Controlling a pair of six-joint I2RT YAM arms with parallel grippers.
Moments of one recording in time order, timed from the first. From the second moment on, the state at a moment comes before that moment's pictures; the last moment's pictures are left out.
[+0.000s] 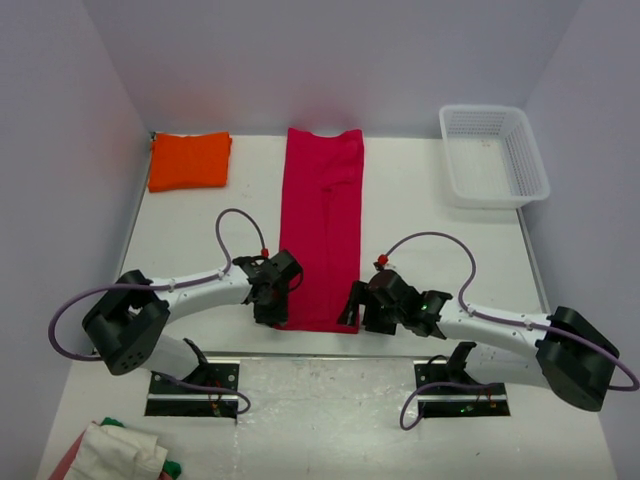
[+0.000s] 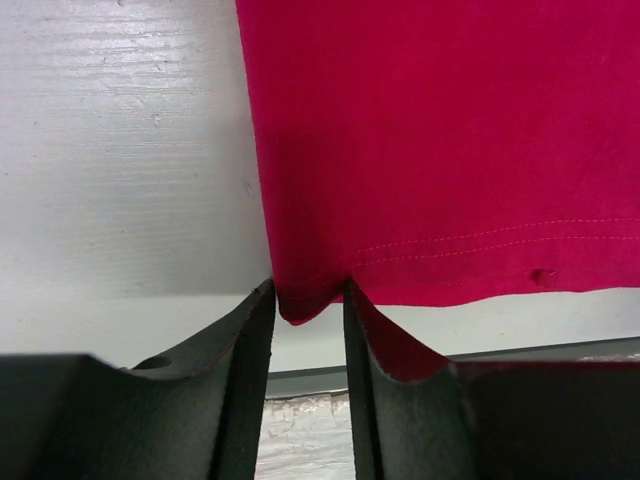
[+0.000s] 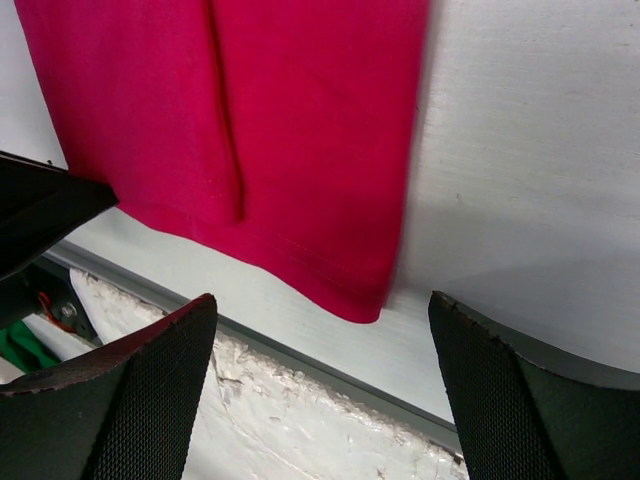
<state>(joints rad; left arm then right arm) -0.83 1.44 0.74 -0.69 -0.04 -0.84 0.94 1.14 0.44 -0.21 -0.02 1.08</state>
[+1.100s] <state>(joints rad) -0.83 1.35 0.69 -0.68 -0.03 -0.85 0.98 1.17 0.38 -0.12 -0.01 1.35</state>
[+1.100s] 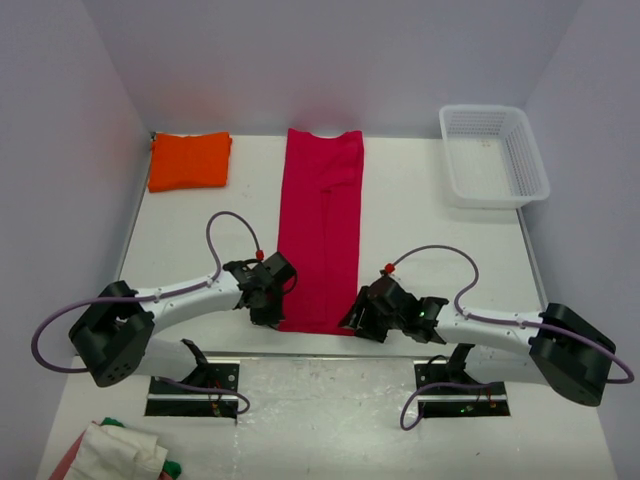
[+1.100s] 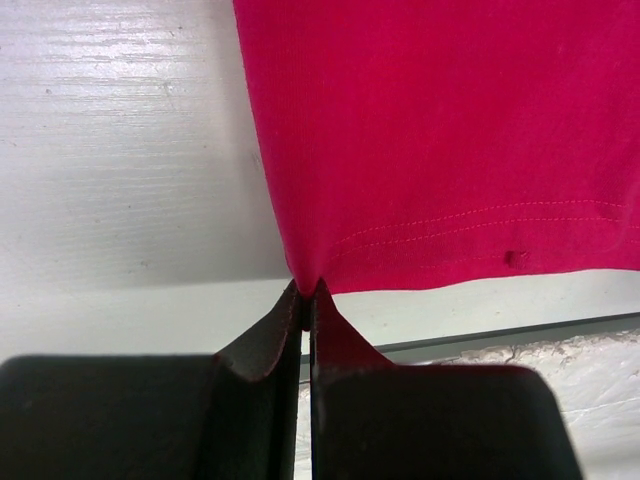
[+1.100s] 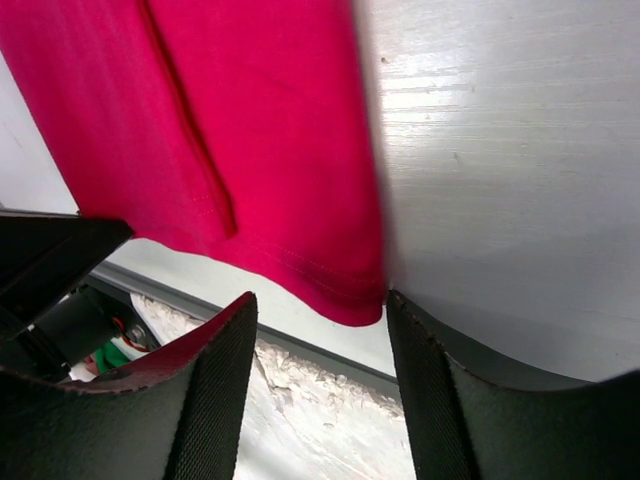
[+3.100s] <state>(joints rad) -0.84 1.14 0.56 -0.70 0.06 -0.85 1.14 1.23 0.48 -0.36 0.17 1.44</state>
